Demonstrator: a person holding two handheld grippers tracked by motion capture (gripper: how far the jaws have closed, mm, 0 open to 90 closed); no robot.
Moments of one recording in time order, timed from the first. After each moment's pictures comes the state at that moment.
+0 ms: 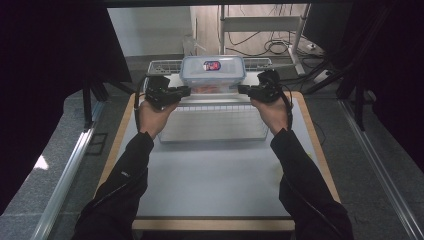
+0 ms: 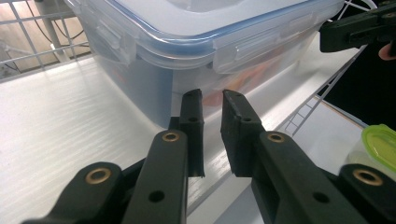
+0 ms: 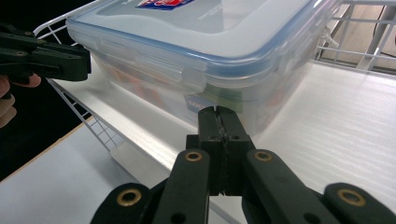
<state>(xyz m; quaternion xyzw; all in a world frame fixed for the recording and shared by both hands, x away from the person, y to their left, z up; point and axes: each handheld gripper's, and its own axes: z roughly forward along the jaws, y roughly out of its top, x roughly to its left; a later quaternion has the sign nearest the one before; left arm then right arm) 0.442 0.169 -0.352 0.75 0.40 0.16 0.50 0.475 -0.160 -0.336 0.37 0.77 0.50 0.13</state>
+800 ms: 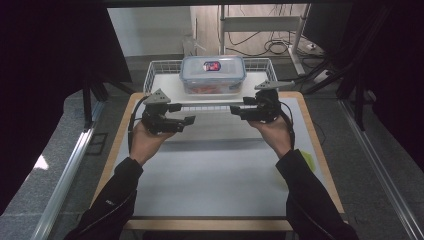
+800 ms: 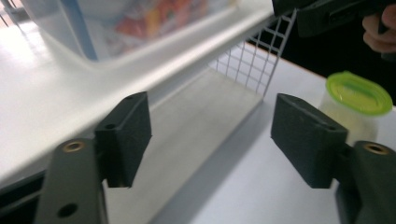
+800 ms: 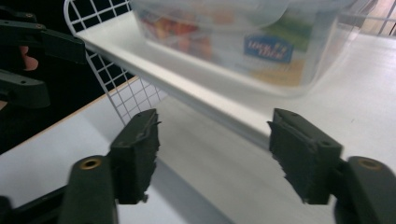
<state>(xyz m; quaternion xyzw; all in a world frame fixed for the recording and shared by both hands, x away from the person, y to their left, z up) 0.374 0.165 -0.377 0.79 0.33 0.17 0.49 0.430 -0.159 -0.359 0.33 0.79 0.50 0.14</state>
